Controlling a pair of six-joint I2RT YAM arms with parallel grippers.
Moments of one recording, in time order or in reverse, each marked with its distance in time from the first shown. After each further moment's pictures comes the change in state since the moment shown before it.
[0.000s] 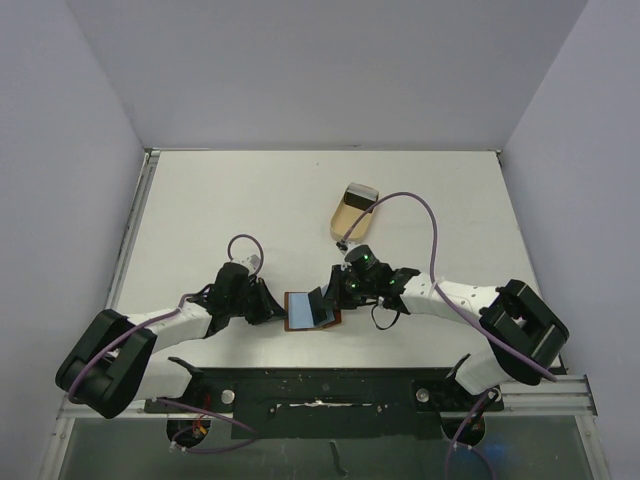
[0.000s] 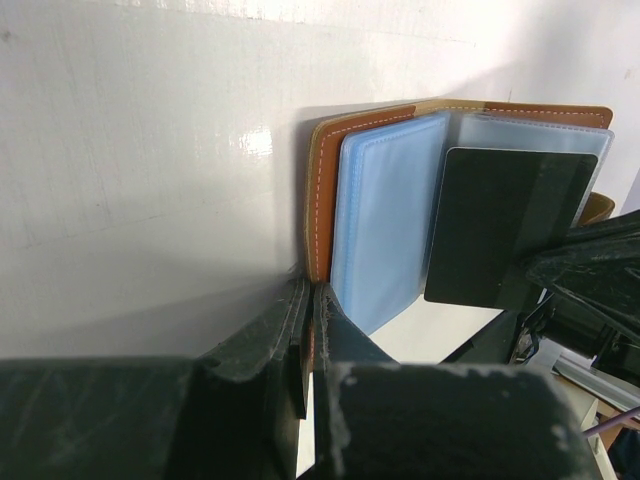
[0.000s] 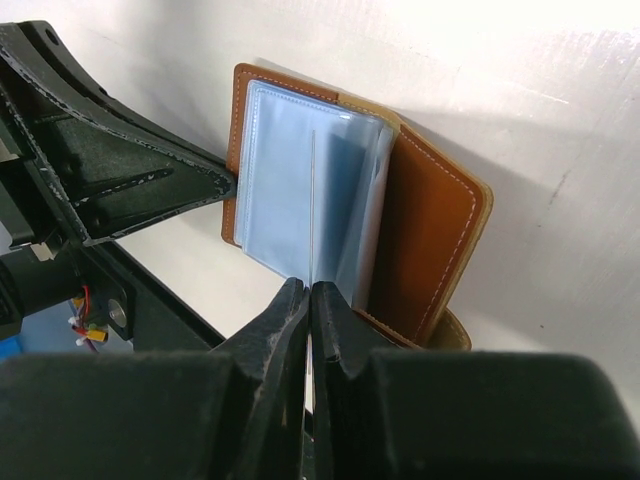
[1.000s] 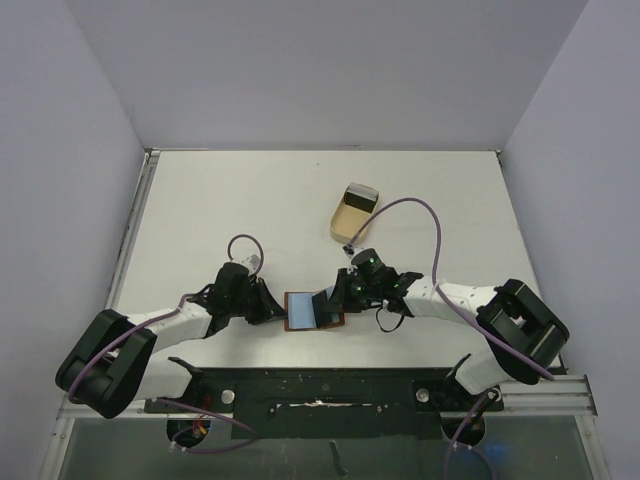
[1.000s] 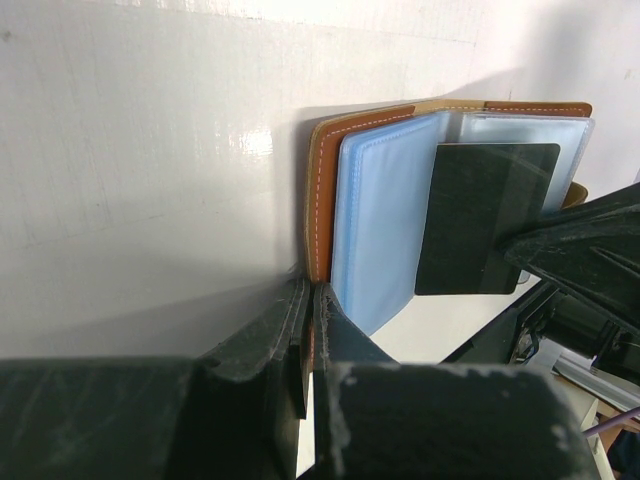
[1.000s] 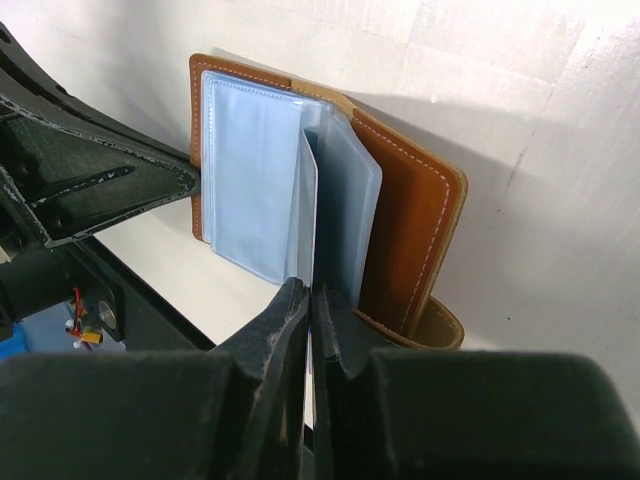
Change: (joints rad) left arm 0.000 0.000 0.000 0.000 0.000 0.000; right arm -0.029 0.002 -0.068 0.050 -0.019 0.013
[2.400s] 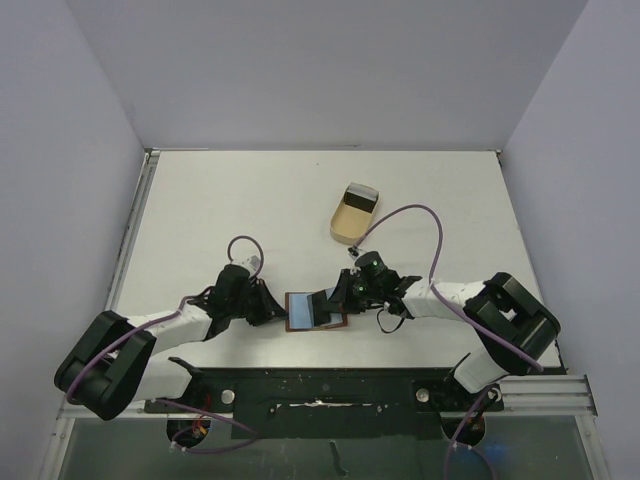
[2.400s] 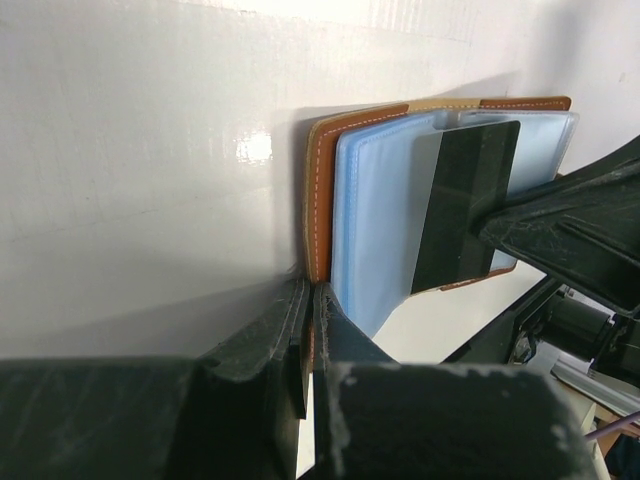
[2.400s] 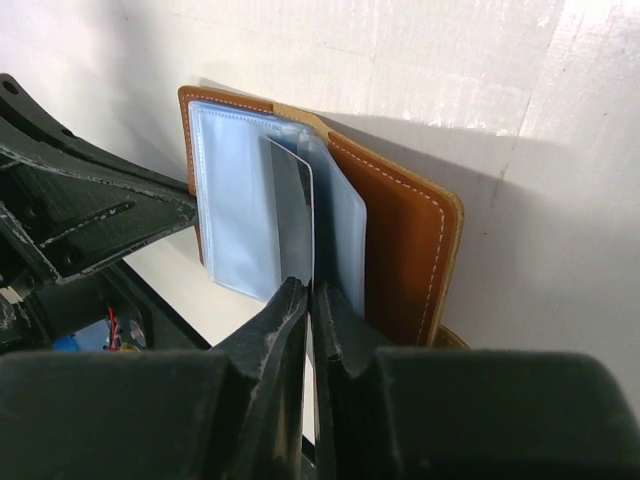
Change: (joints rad) left arm -0.014 -0.010 -0.015 0.024 -0.015 -0.021; right arm -0.035 0.063 -0.063 0.160 -0.048 0.098
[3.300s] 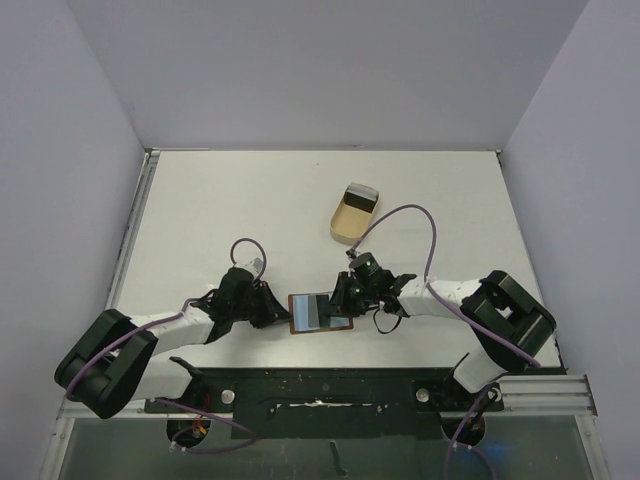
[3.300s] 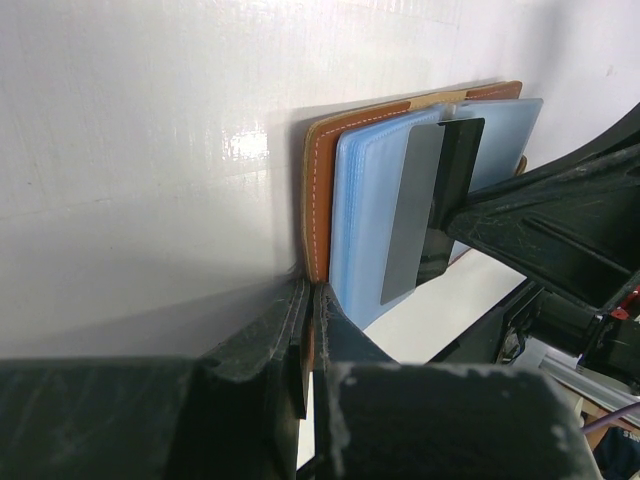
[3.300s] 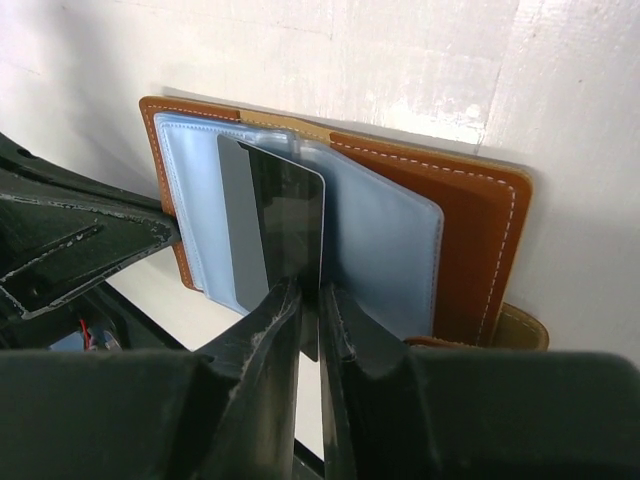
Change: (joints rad) left arm -0.053 0.008 -0.018 0.051 -0.020 -0.060; right arm 0.018 0.023 0.039 -0.099 0.057 0.011
